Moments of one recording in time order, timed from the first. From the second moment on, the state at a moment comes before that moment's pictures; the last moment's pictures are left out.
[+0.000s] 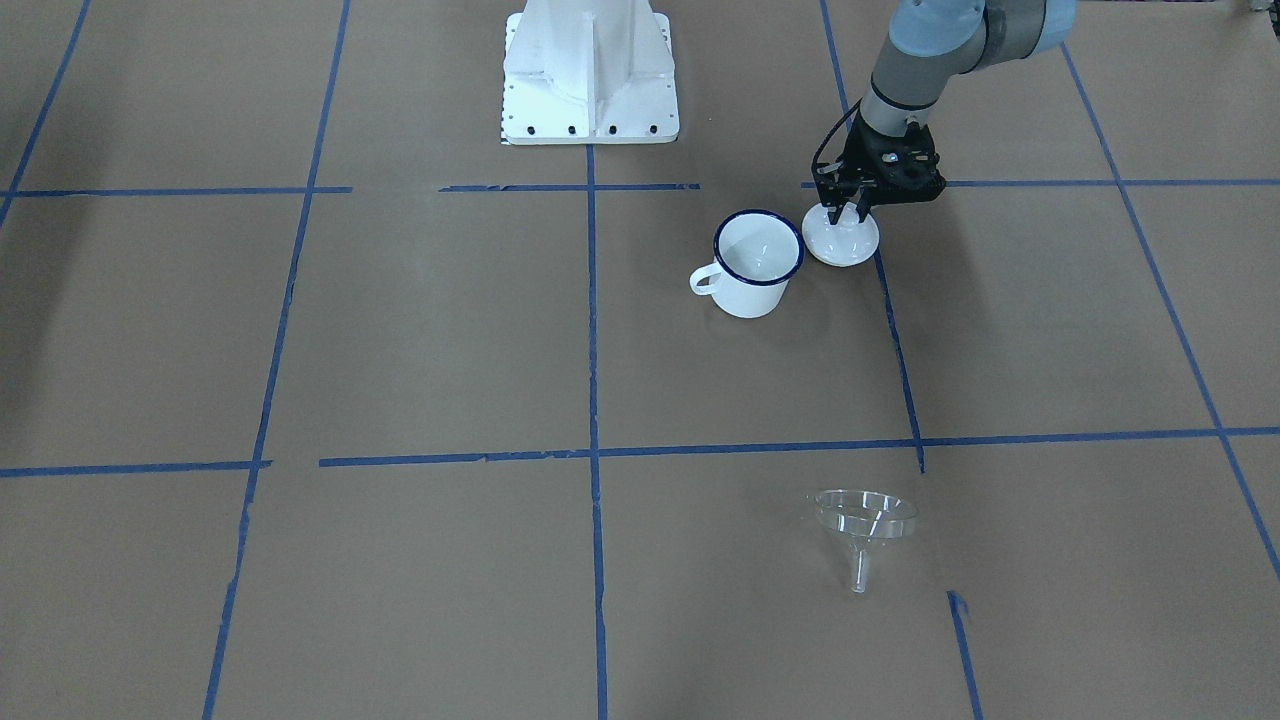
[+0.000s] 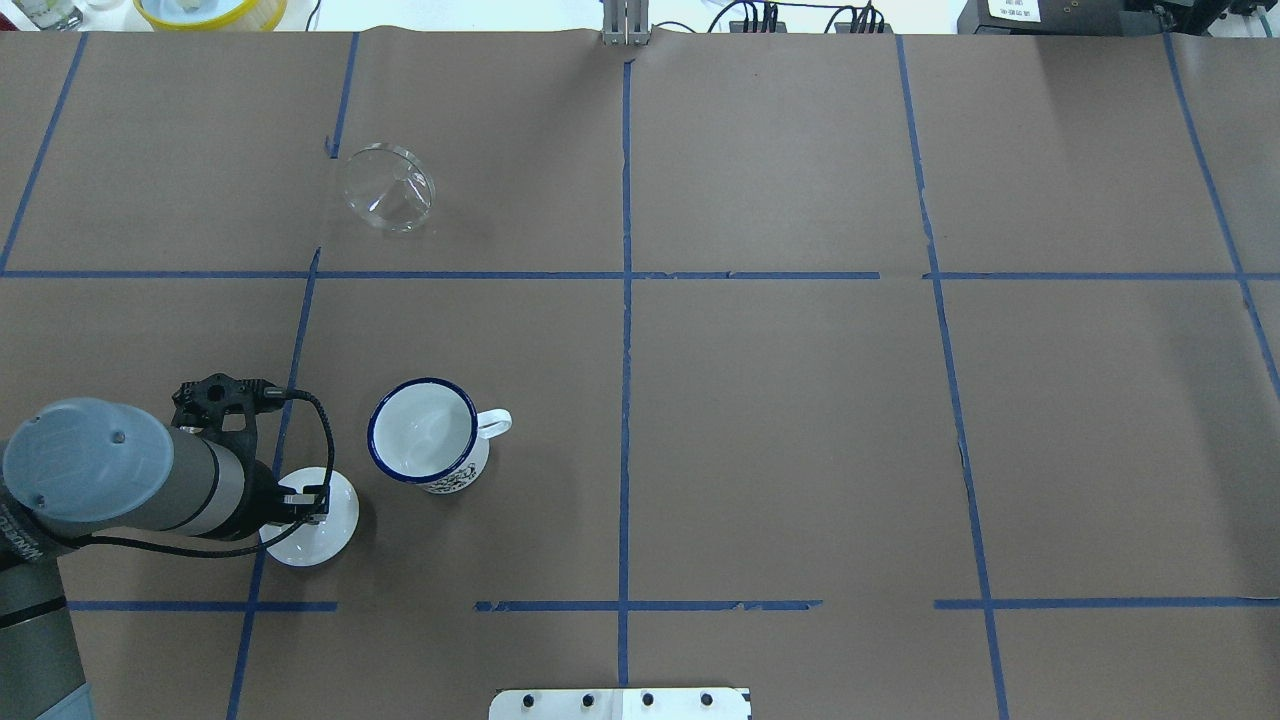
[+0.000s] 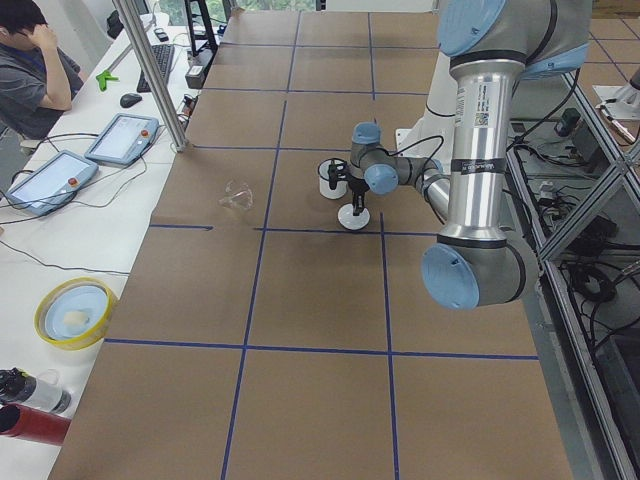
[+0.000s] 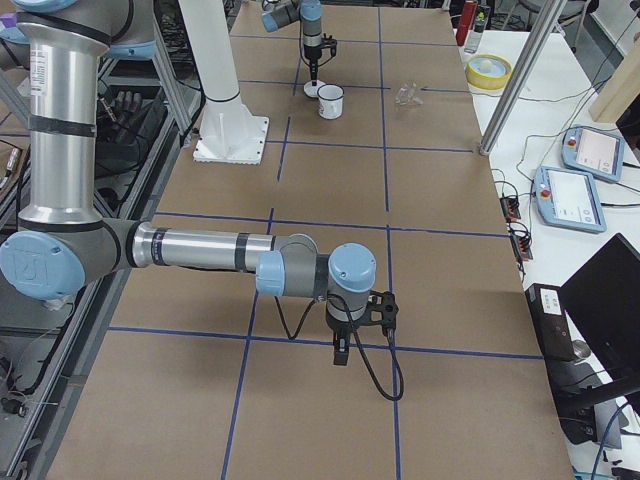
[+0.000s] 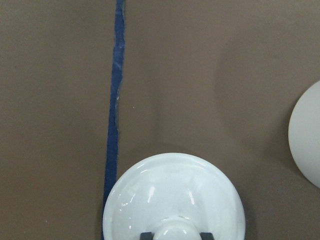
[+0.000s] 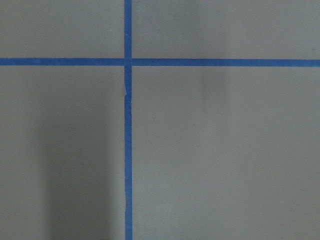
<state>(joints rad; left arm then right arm) -0.44 -1.58 -2.08 -1.81 -1.83 -1.32 1.57 -1.68 1.66 -1.57 2.29 0.01</state>
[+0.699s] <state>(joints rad) -0.54 -1.54 -2.35 -1.68 -1.84 -1.32 1.57 -1.68 1.66 -1.57 2.29 0.01</state>
